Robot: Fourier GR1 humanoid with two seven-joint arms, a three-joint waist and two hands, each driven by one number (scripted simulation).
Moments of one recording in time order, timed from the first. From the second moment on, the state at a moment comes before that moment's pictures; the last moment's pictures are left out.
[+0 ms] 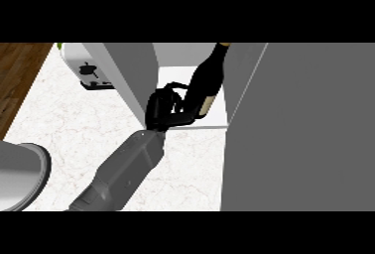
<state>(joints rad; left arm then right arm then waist) -0.79 0.00 -0.47 -0.48 0.94 0.24 -0.69 0.08 -0.04 -0.04 -2.26 -0.20 0.25 0.31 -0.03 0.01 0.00</state>
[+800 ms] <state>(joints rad) -0.95 0.00 -0.45 -0.28 1.01 0.22 -0.68 0.06 -0.03 -0.02 -2.25 -0.18 0.25 0.31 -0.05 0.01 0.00</state>
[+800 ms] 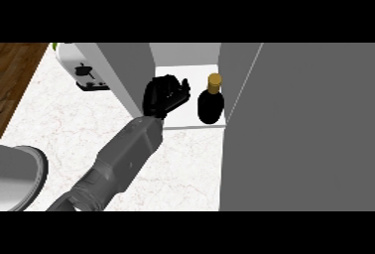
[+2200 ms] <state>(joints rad) -0.93 0.00 -0.43 -0.28 0.96 0.17 -0.84 0.08 -0.05 -0.03 -2.27 -0.17 0.26 0.30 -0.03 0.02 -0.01</state>
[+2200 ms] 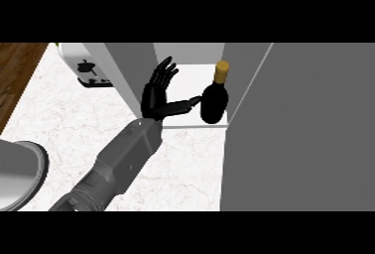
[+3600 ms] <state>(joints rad) -0.23 0.39 -0.67 -1.72 0.73 0.50 -0.43 0.10 -0.05 0.03 -2.35 -0.13 0.25 0.36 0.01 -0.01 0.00</state>
